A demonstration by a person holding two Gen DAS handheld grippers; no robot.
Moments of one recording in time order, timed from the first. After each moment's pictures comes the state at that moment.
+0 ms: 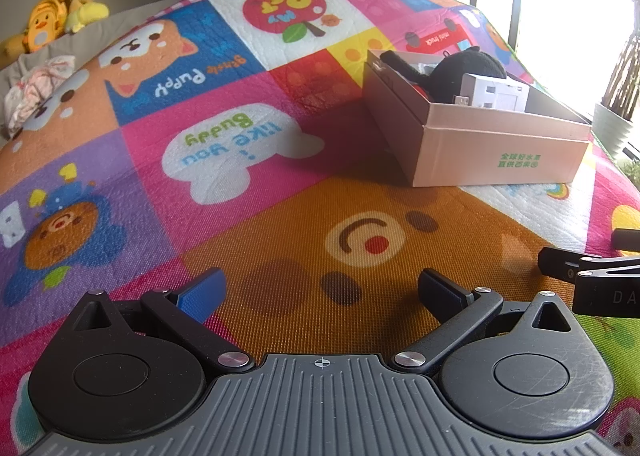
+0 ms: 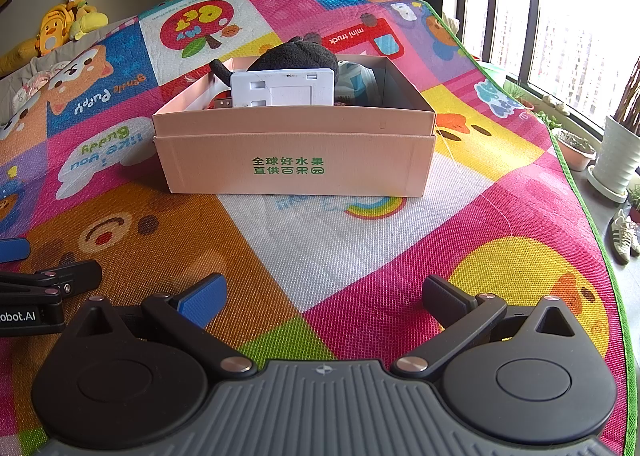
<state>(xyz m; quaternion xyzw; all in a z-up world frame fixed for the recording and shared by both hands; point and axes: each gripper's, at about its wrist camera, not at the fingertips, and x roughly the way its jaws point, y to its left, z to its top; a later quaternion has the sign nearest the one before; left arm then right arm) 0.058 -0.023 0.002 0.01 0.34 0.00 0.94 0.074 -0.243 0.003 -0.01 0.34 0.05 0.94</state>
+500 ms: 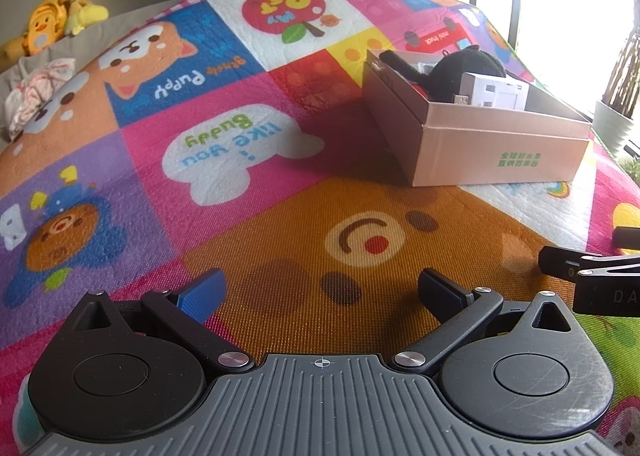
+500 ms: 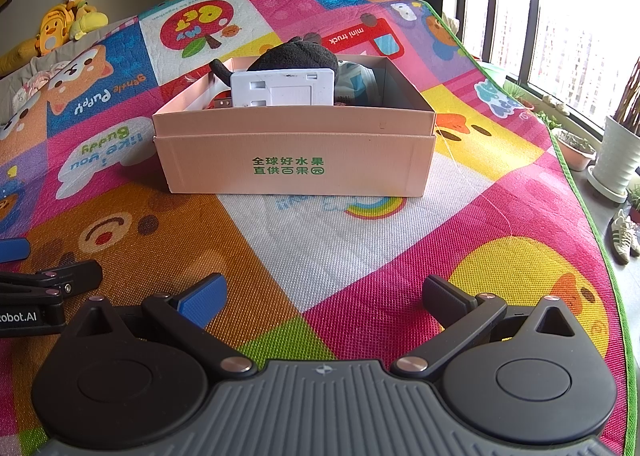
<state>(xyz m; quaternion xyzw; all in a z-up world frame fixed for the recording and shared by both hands) 0.056 -0.026 0.004 0.02 0.34 0.00 0.94 0.074 -0.244 0.003 -0.01 0.34 0.05 0.94</state>
